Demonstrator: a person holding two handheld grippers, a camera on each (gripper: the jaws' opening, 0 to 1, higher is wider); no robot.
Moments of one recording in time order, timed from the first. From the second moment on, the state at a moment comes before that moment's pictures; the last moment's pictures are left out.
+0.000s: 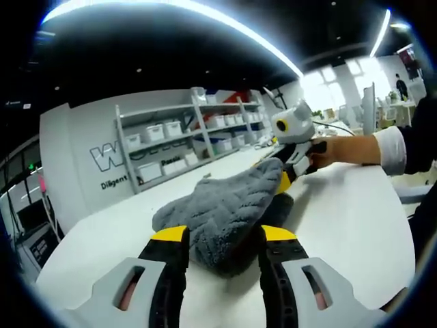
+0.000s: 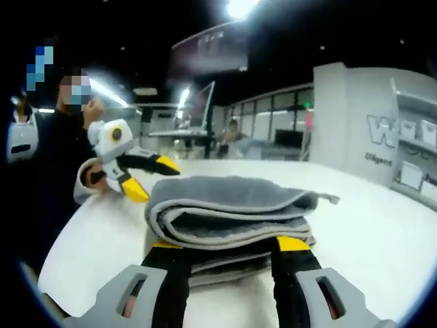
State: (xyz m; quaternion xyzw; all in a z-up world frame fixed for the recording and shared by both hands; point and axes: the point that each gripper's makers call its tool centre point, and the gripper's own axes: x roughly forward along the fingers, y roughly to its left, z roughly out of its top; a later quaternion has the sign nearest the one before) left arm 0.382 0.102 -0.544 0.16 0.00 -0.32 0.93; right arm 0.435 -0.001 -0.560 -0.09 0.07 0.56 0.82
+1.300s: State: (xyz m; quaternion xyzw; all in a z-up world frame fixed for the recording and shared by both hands) left arm 0.381 0.098 -0.526 0.14 -0.04 -0.33 0.93; right arm 0.436 0.029 -0.510 -0.06 -0.05 0.53 0.84
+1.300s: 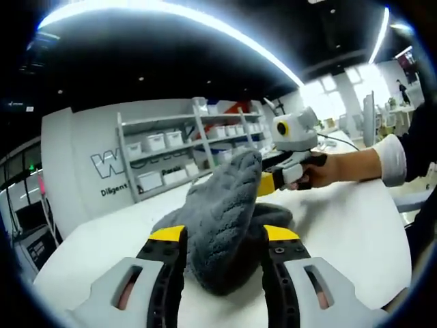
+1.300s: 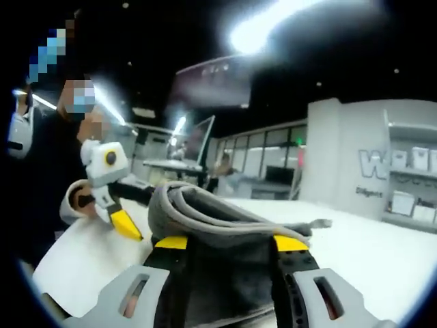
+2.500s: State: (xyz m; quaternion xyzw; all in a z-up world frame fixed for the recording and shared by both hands) left arm 0.389 0.092 -0.480 0.10 -0.05 -0.35 0.93; right arm 0.431 0.057 -0.496 -0.04 -0.09 0.53 0.84
